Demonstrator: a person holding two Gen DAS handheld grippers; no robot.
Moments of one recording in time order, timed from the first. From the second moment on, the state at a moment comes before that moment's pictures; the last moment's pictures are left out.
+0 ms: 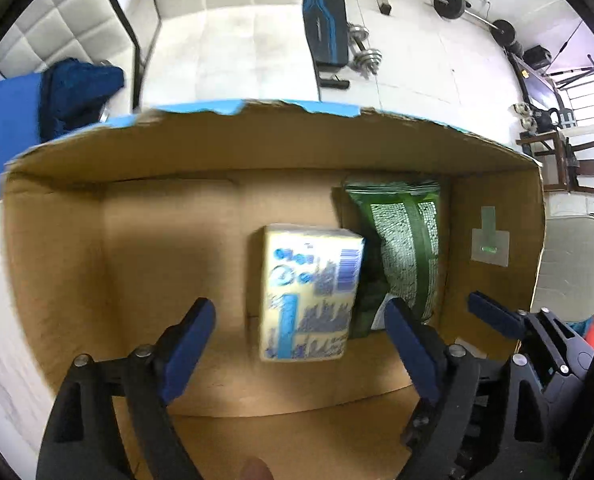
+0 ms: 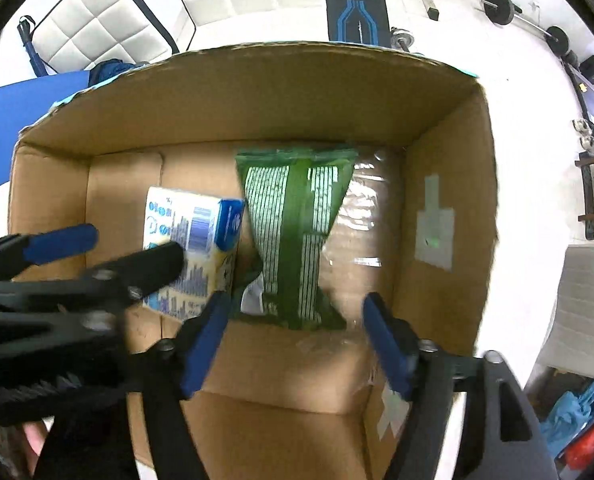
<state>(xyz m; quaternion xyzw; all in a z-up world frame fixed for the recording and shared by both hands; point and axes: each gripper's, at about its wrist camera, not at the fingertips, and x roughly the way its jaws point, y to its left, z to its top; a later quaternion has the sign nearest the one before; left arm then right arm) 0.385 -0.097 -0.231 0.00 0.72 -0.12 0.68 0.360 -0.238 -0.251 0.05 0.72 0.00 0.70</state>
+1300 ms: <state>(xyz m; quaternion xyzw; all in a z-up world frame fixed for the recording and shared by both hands) 0.159 -0.037 -0.061 -0.02 0.53 -0.06 0.84 0.131 -0.217 -0.062 0.04 0.57 0.03 0.82</state>
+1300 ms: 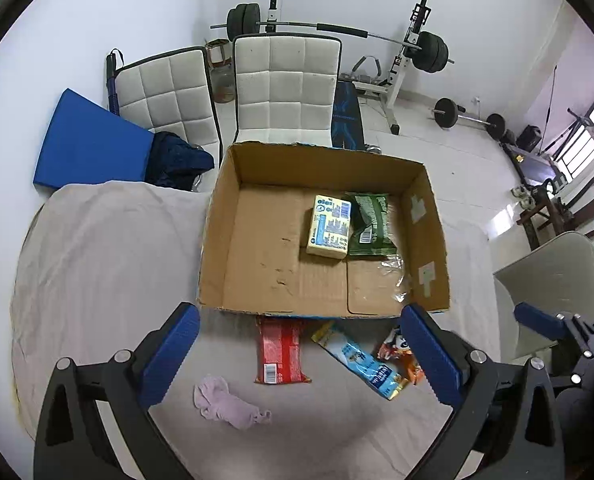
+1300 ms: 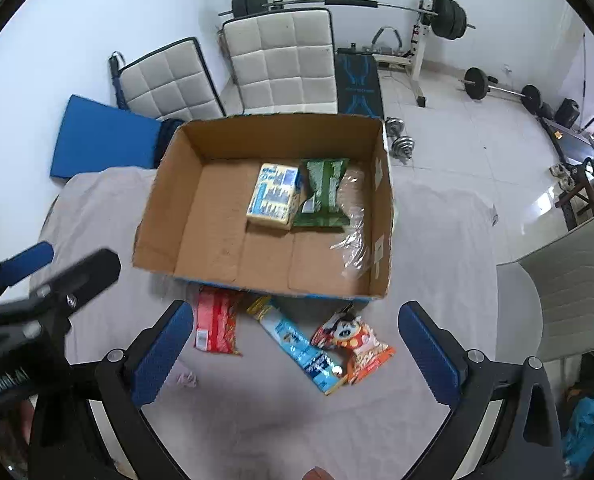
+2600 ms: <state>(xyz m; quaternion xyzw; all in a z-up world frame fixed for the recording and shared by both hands) 0.179 -0.044 -0.344 0.01 0.76 -0.02 0.65 0.119 -0.284 -0.276 0.09 0.75 0.02 0.65</state>
